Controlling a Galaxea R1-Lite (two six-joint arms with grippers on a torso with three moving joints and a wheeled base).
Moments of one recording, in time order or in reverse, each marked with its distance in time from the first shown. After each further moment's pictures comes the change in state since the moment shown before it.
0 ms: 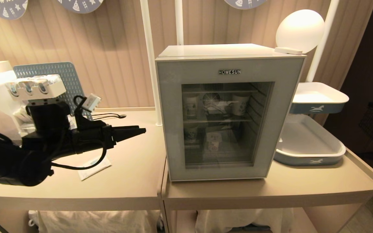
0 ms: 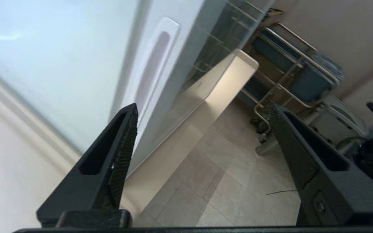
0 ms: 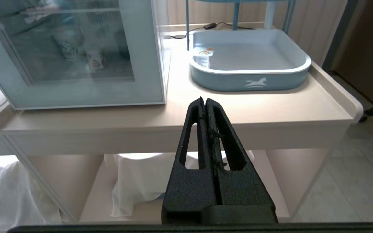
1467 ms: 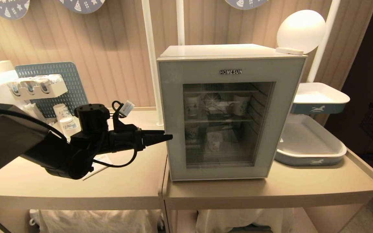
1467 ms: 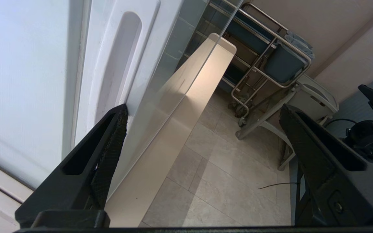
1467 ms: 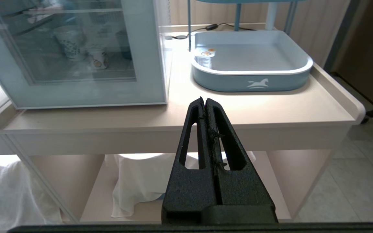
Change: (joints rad) left arm -0.162 0.197 -0.149 -0.052 -0.013 -0.026; right arm 0.000 0.000 0.003 -0.002 0.000 -0.001
